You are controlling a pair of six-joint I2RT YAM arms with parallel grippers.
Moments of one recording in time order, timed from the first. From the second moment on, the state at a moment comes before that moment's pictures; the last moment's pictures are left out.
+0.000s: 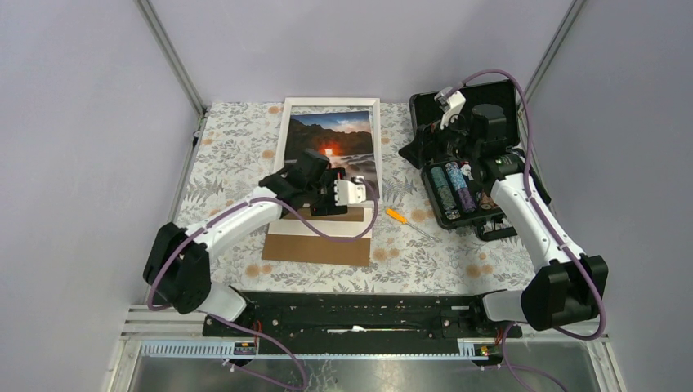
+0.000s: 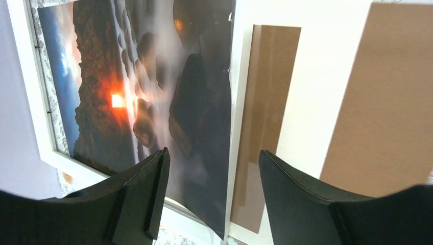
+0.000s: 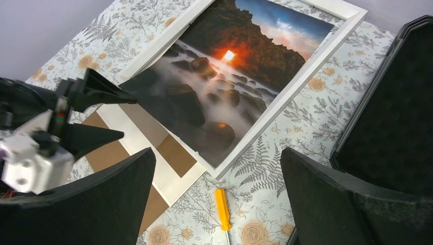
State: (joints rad) left arm -0.64 1.48 1.03 -0.39 0.14 0.95; right arm 0.20 1.33 1.19 -0.23 -0.60 0.01
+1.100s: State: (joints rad) left arm 0.29 1.77 1.57 -0.81 0.49 0.04; right arm -0.17 1.55 1.20 -0.38 -0.60 0.16
